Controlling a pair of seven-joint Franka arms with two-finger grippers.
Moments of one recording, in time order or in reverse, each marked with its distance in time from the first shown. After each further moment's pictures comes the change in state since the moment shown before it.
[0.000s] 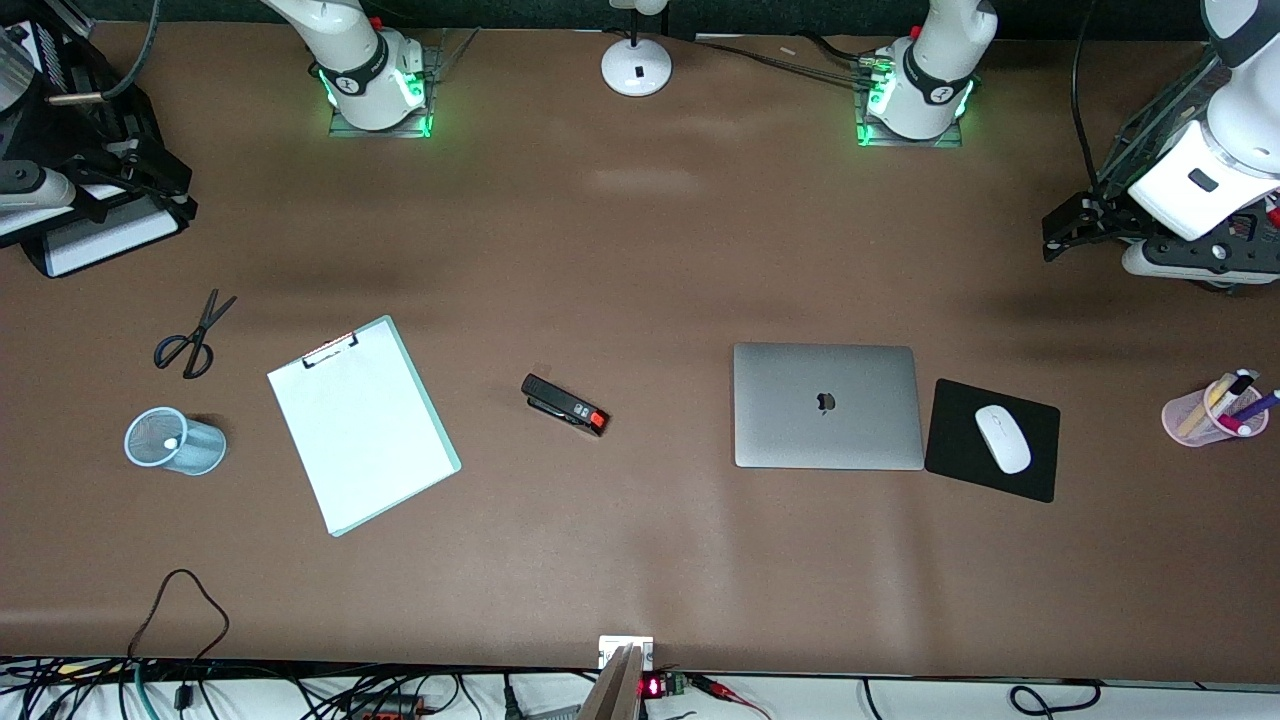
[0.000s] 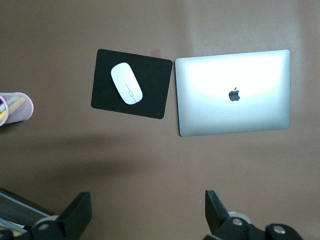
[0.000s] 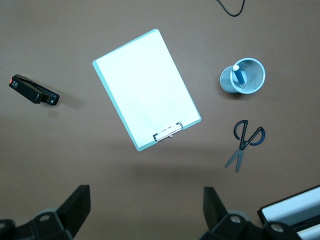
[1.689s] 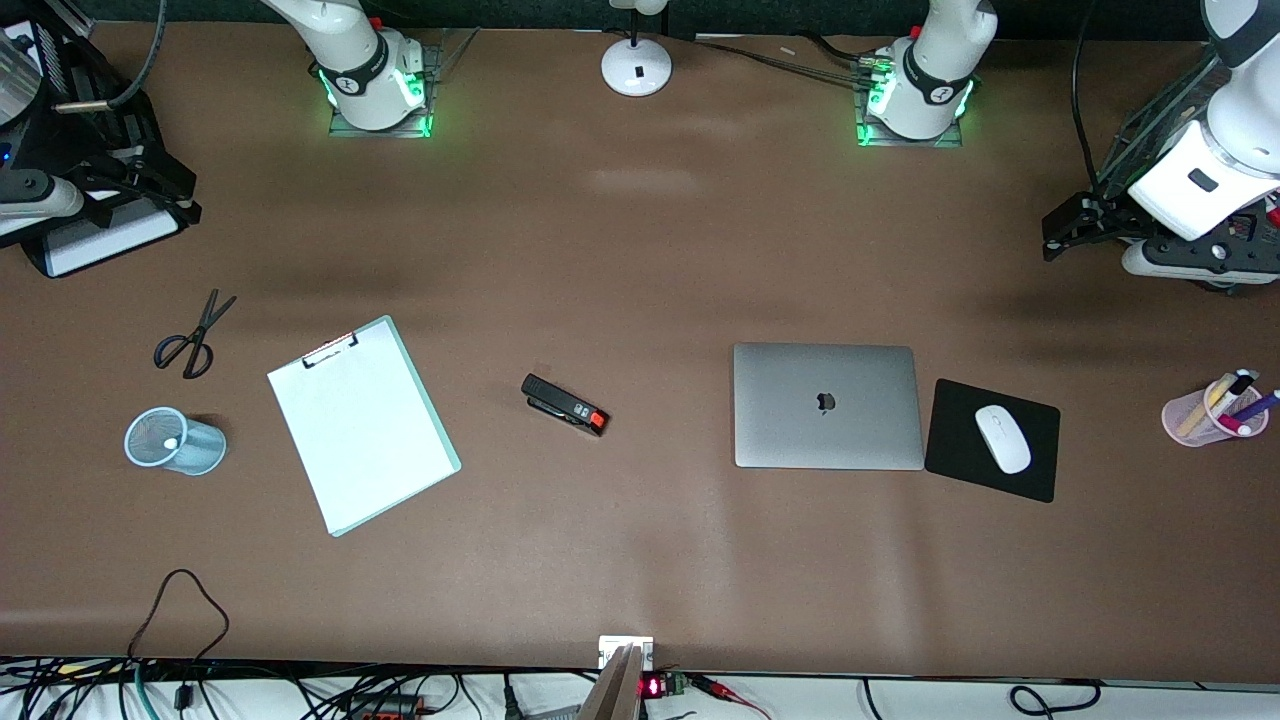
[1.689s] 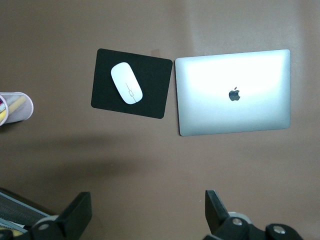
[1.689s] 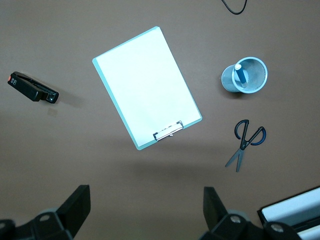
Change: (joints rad) left arm 0.000 0.000 0.000 0.000 0.000 -0.001 0.000; right arm 0.000 0.011 0.002 0.002 0.000 -0.003 -0.006
